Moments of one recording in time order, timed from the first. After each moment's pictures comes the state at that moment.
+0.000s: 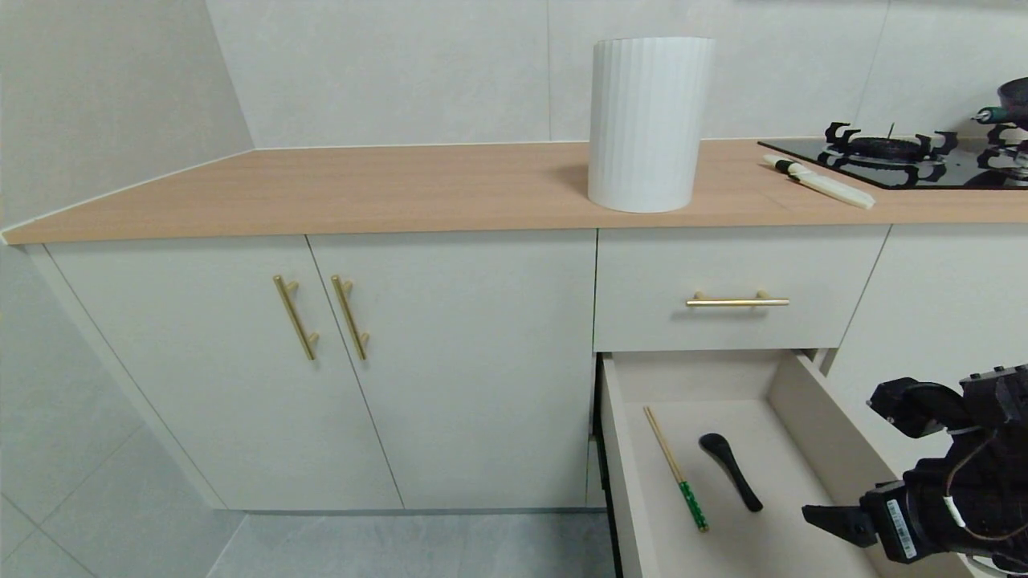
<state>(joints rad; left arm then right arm) -0.01 0.00 0.00 0.00 0.04 0.00 0.27 1.41 -0.47 -0.12 0.01 0.01</state>
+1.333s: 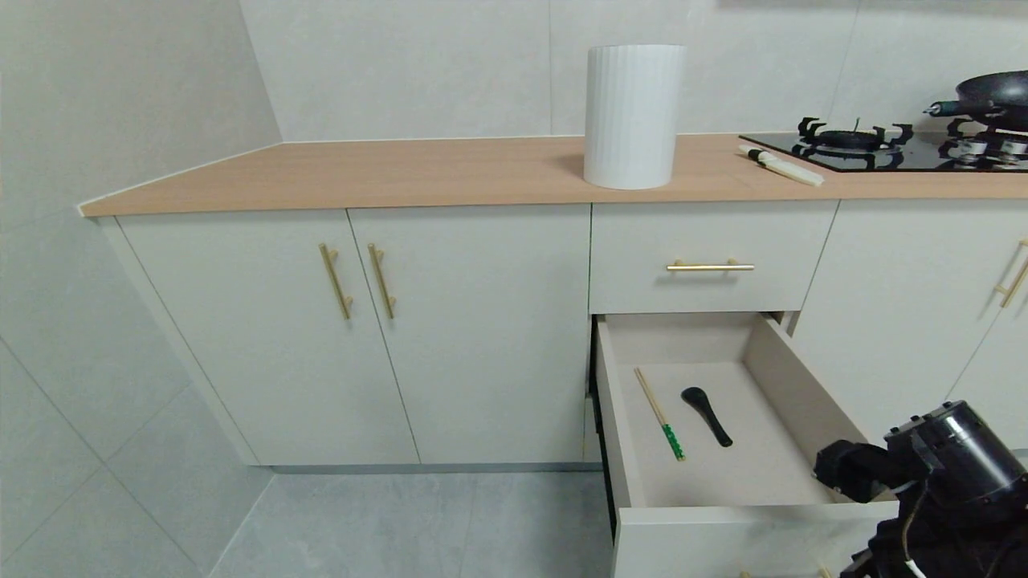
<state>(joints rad) -0.01 0.00 0.00 0.00 0.04 0.00 0.41 1.53 -0.47 0.03 0.05 0.01</state>
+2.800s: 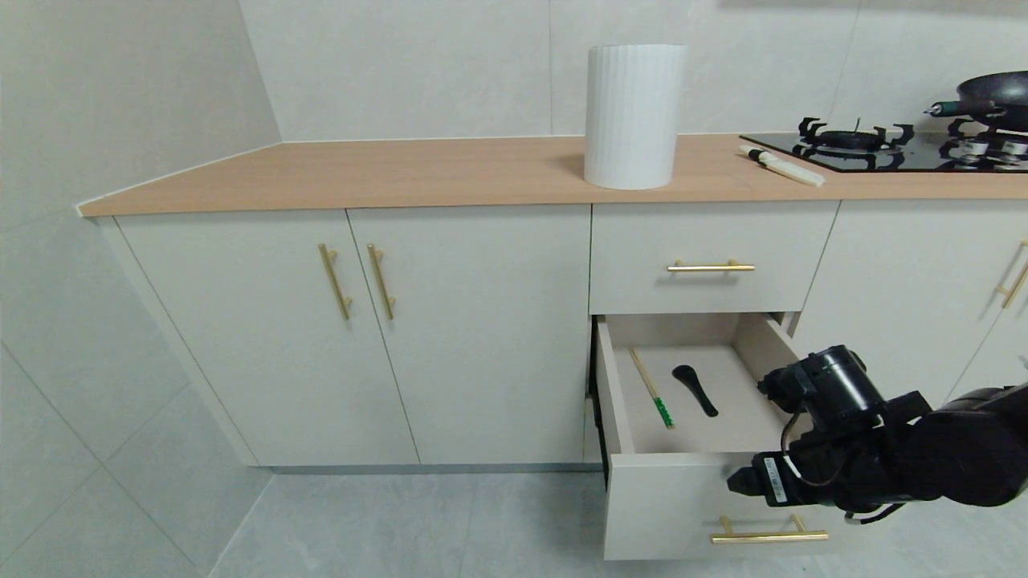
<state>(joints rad) -0.01 0.00 0.00 0.00 0.04 0.00 0.37 1.86 -0.73 -0.13 -0.16 0.26</state>
